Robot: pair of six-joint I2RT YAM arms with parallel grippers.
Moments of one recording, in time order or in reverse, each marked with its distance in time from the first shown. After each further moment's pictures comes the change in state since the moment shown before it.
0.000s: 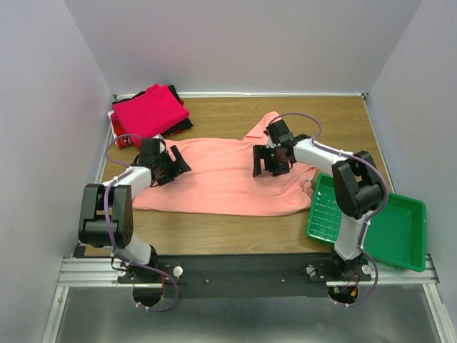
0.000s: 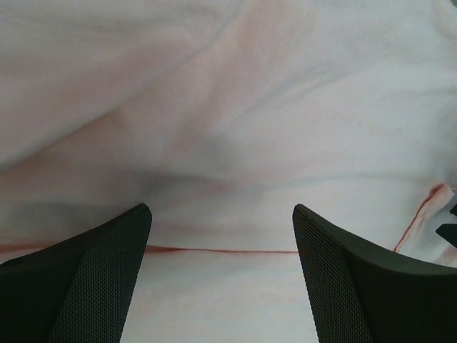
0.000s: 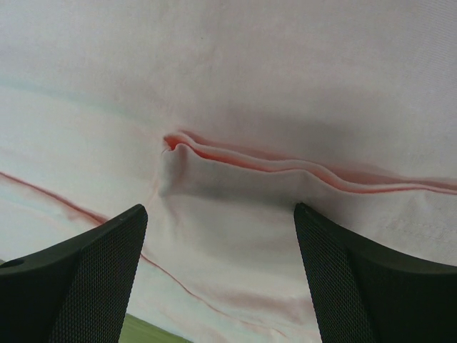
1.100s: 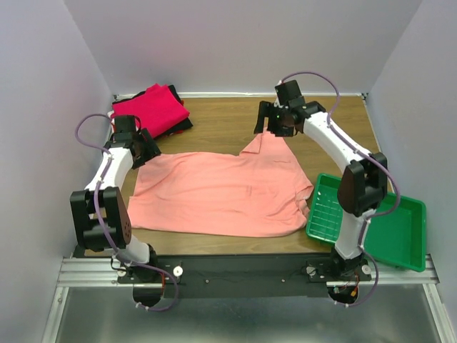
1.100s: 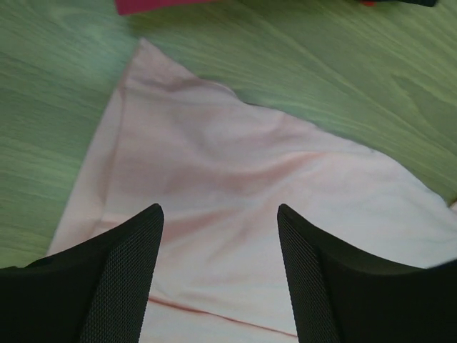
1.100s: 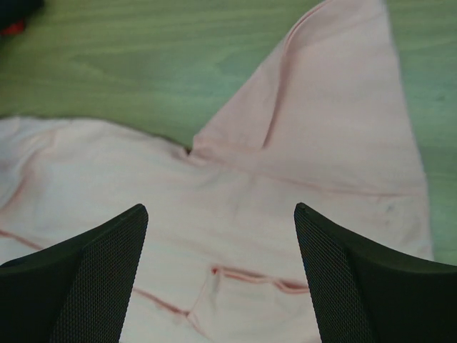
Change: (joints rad) left arm 0.172 -0.056 0.307 -0.371 -0.163 0.111; right arm -0.035 -0.036 0.403 -0.183 0.076 0.087
